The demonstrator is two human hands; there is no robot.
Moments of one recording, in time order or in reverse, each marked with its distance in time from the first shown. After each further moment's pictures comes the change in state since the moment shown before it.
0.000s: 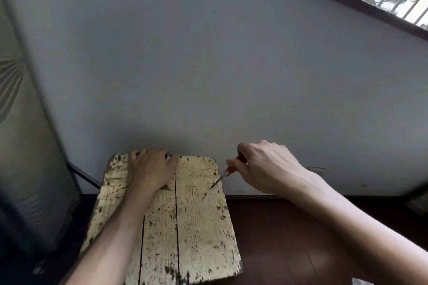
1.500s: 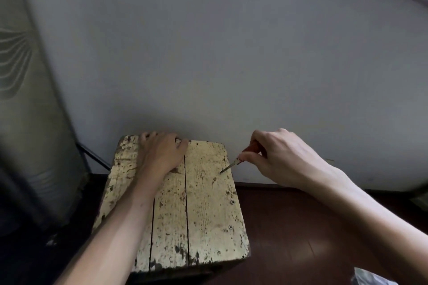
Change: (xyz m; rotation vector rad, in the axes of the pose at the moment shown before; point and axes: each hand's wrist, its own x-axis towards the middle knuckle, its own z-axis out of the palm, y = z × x) left_hand 0.009 -0.007 0.016 0.022 0.050 0.015; right_hand -0.008 0.006 0.004 0.172 0.057 -0.092
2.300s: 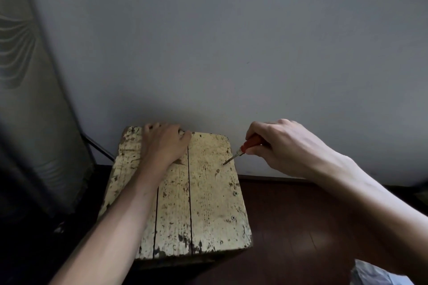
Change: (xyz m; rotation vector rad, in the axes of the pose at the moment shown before) left_hand -0.002 0.001 -0.006 -0.003 -0.031 0.003; right_hand 0.003 0.003 -0.005 -0.059 -0.006 -0.184
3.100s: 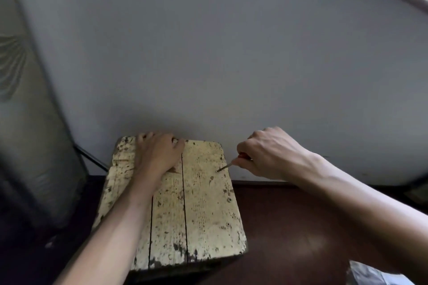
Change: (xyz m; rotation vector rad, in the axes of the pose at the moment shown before) left_hand -0.002 0.003 -0.004 0.024 -0.002 -0.002; right_hand 0.016 -0.005 0.006 -0.353 -0.156 -0.071
